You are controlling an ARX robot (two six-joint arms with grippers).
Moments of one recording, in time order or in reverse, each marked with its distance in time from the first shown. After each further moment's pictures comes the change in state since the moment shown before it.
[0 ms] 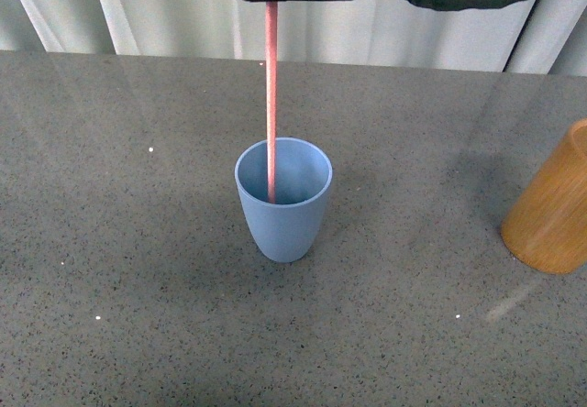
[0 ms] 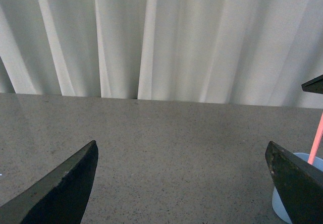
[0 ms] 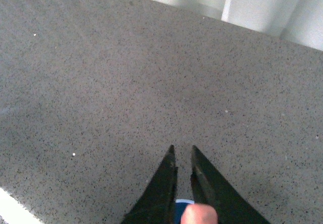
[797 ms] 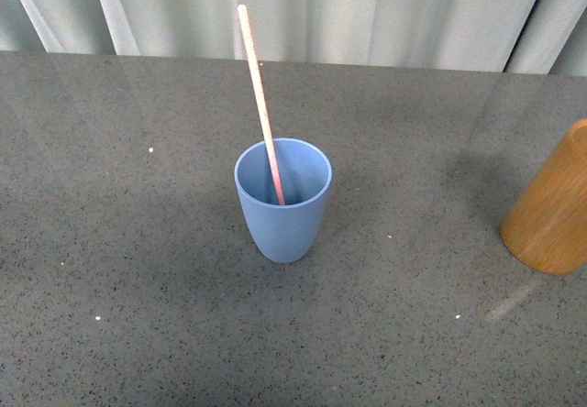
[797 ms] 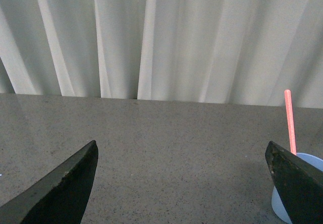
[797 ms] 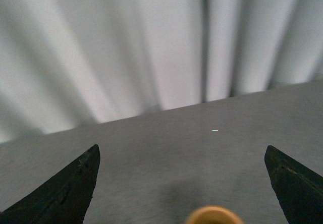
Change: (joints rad) left arm 0.000 0.000 0.000 0.000 0.000 0.000; right arm -0.369 -0.680 -0.449 0.089 0.359 0.068
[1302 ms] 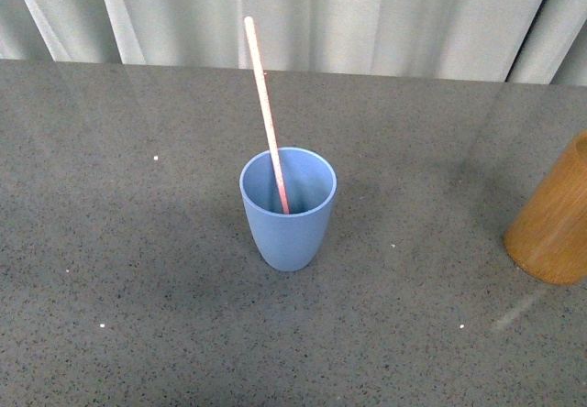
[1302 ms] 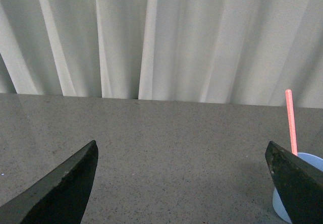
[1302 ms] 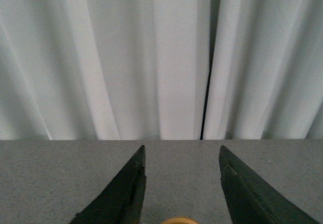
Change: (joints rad) left arm 0.000 0.000 0.000 0.000 -0.002 0.000; right arm -0.145 -0.262 -0.415 0.435 -0.240 -0.230
